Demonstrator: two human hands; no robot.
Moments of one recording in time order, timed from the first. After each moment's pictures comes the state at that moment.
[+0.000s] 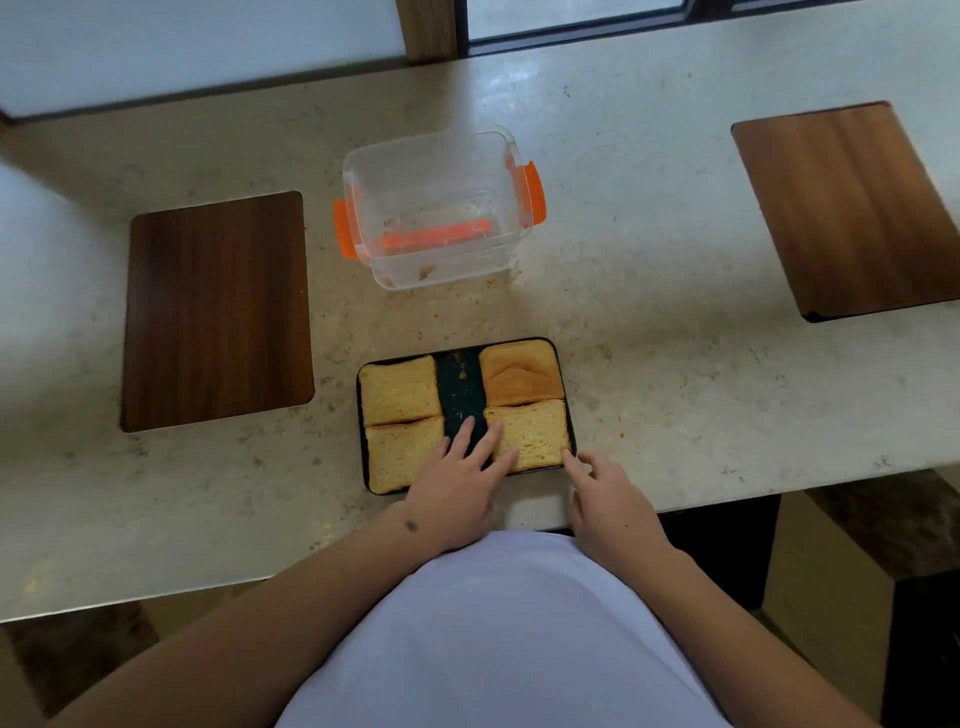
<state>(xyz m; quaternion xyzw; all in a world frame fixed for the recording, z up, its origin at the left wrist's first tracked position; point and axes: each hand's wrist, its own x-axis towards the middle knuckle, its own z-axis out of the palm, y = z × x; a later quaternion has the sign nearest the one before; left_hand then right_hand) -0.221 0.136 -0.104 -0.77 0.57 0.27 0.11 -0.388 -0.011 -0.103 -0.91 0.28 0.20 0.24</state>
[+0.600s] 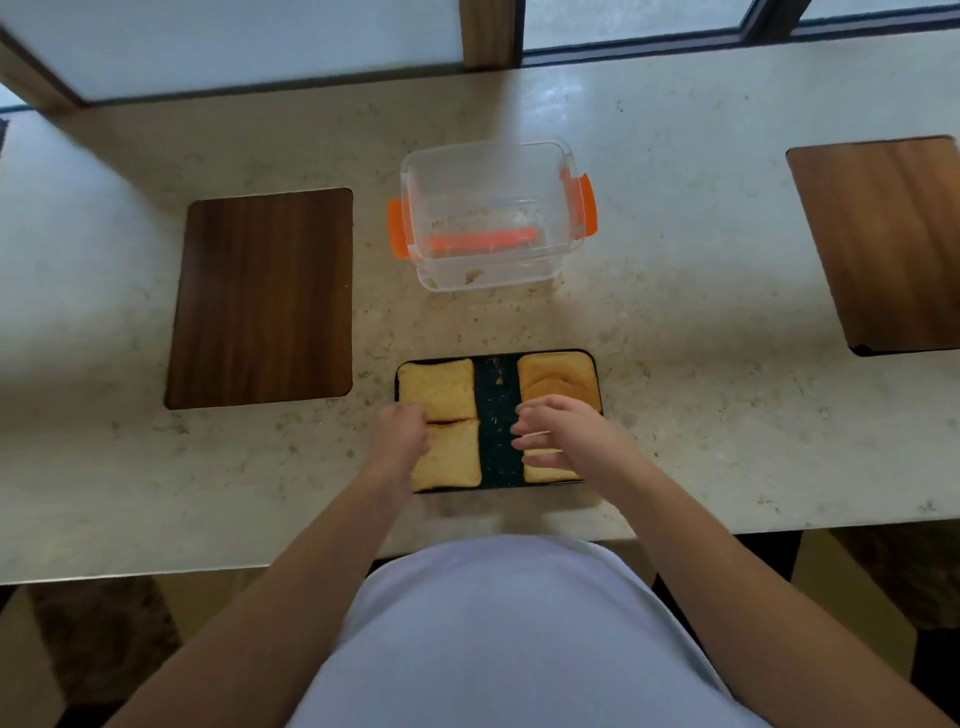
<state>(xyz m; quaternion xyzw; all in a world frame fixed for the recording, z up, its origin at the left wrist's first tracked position) -0.142 0.158 -0.070 -0.77 -0.21 0.38 -0.47 -0.259 -0.017 -0.048 -0.52 0.44 0.19 0.70</state>
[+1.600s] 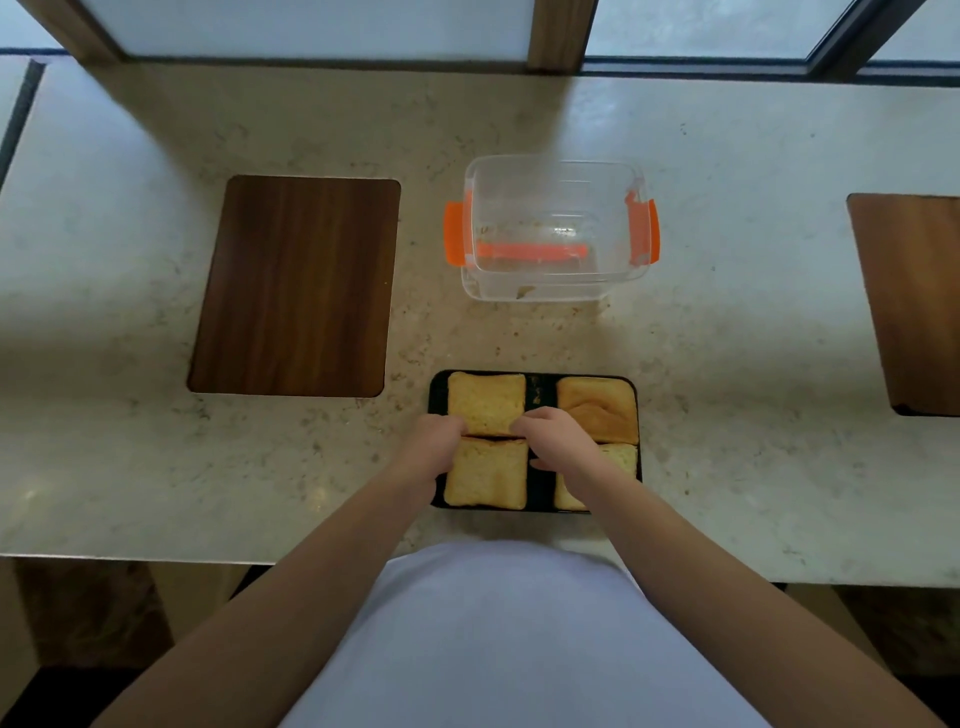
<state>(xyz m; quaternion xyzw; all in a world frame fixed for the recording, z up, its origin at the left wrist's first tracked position) -0.115 0.164 -0.095 -0.73 -0.20 0.48 -0.45 -0.193 0.020 -0.085 -0.63 0.46 0.24 0.57</state>
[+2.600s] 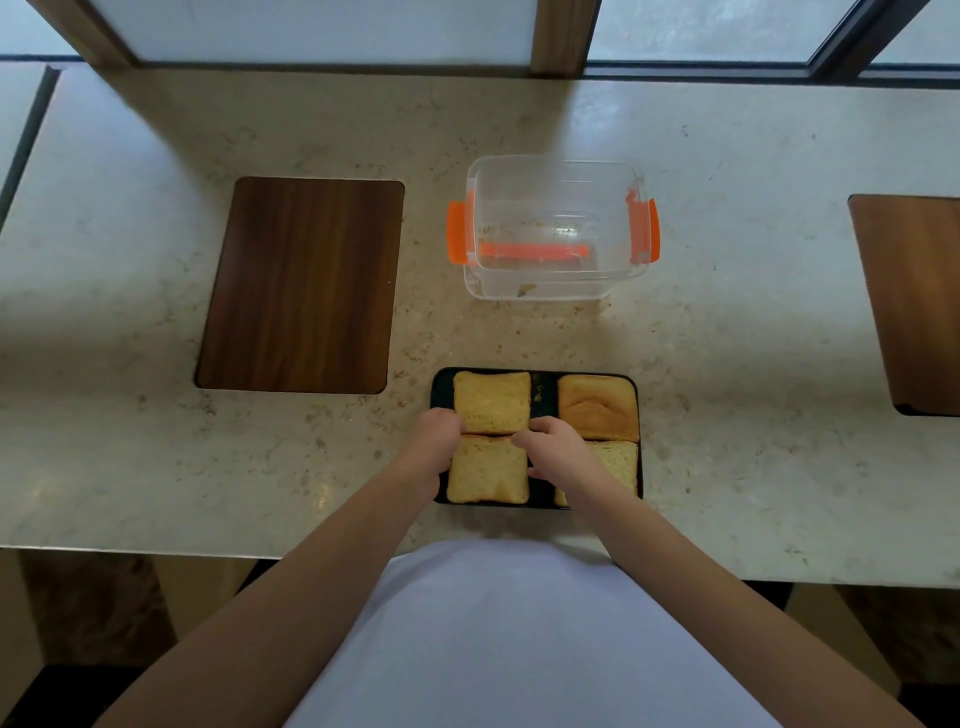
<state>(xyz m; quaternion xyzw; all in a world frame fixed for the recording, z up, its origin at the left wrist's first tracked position) -0.117 0.165 -0.106 -0.71 -0.20 0.48 -0.48 -0.212 0.030 -0.086 -0.64 0.46 0.22 0.57</state>
